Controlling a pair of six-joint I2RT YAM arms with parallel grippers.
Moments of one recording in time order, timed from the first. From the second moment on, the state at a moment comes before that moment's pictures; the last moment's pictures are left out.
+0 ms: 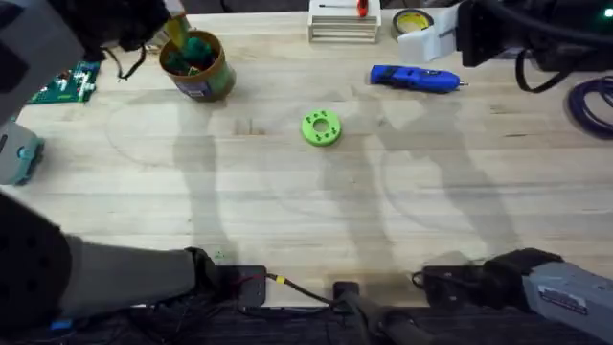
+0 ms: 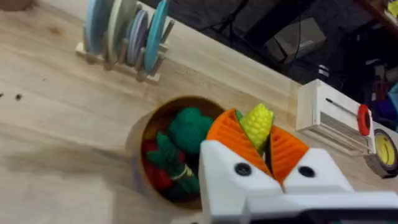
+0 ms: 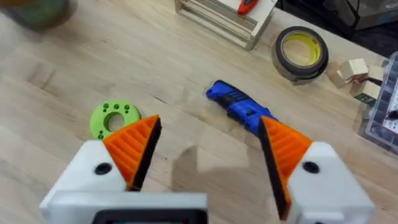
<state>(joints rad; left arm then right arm) 0.27 1.55 1.15 -0.19 0.32 -0.34 0.25 1.21 1.17 -0.64 -0.13 -0.15</state>
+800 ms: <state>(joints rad) 0.21 1.67 1.15 -0.15 0.35 -0.17 0.25 1.21 1.17 -0.64 -0.13 -0.15</state>
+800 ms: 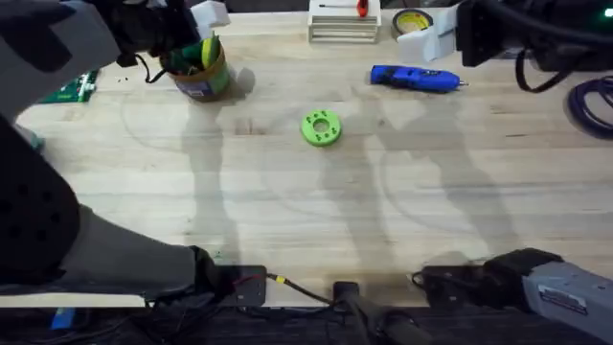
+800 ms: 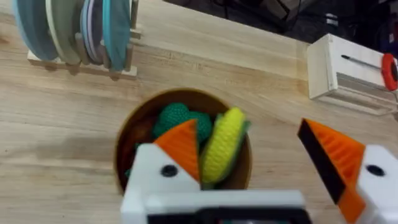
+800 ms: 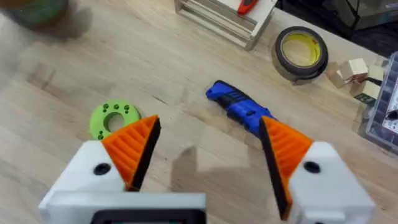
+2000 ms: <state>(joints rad) 0.21 0.89 1.15 -0.89 0.45 0.10 0.25 1.08 1.17 -0.71 -0.13 -0.15</state>
